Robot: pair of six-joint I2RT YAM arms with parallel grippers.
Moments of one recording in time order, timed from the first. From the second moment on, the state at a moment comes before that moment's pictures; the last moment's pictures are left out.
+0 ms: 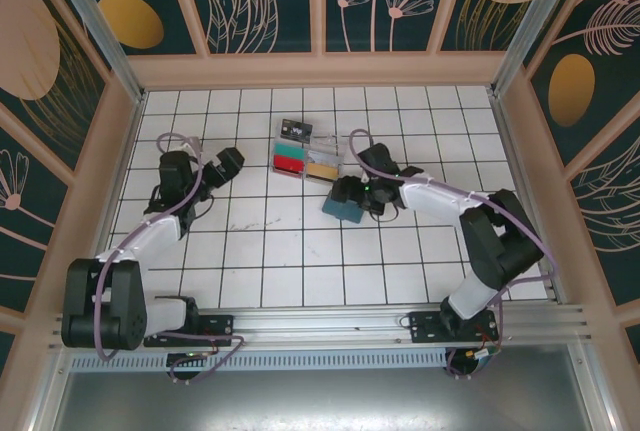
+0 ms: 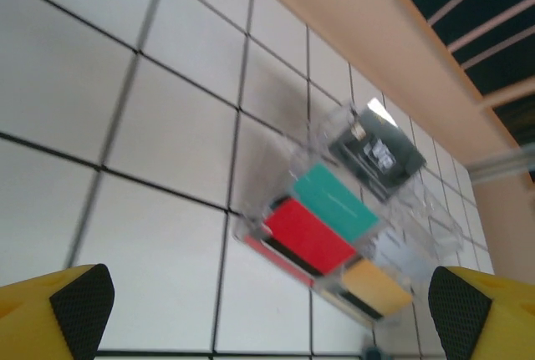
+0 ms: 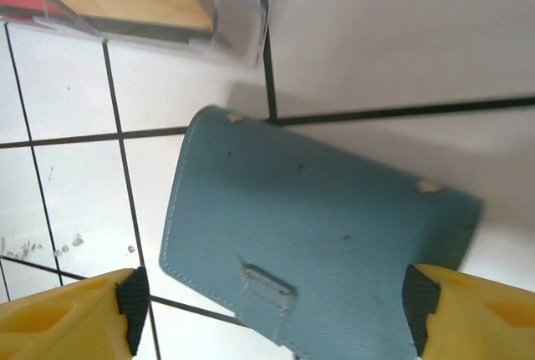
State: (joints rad) left arm -0.09 1.29 0.58 0.22 0.35 -0.74; right arm 0.55 1.62 0.96 -0.37 -0.24 0.72
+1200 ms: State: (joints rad) left arm -0.67 1.77 0.75 0.36 0.44 -1.24; right arm 0.41 1.71 0.93 -0.39 -0.52 0.48
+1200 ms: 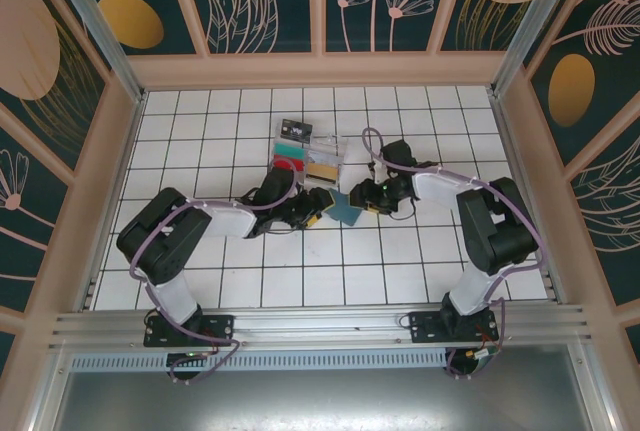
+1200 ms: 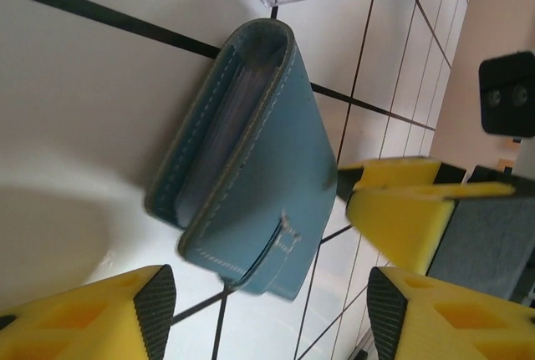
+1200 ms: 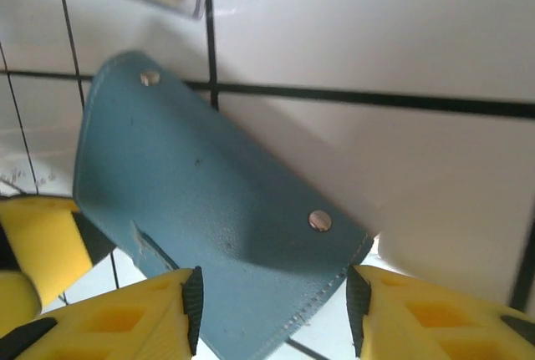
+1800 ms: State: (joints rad) left arm -0.67 1.77 0.78 0.25 0.36 -1.21; right arm 0.39 1.68 0.93 -0.36 -0.50 0.52
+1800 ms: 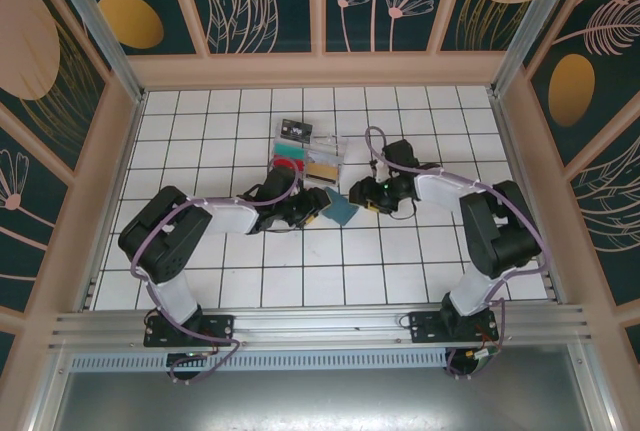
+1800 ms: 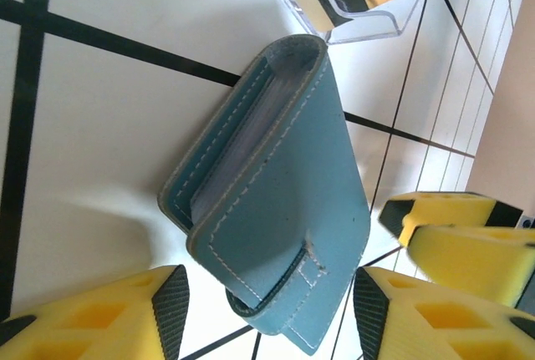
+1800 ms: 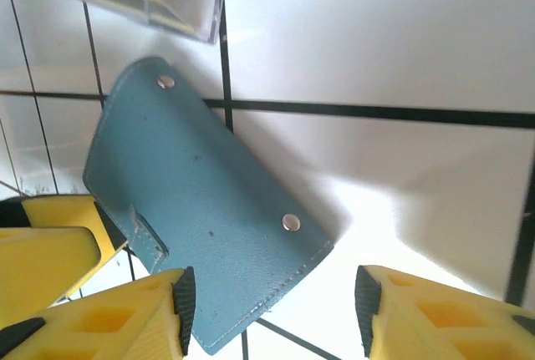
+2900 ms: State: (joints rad) left arm -0.65 1.80 0.70 0.46 0.41 -1.30; right arm 0.44 1.84 0.97 -0.27 -0.68 0.52
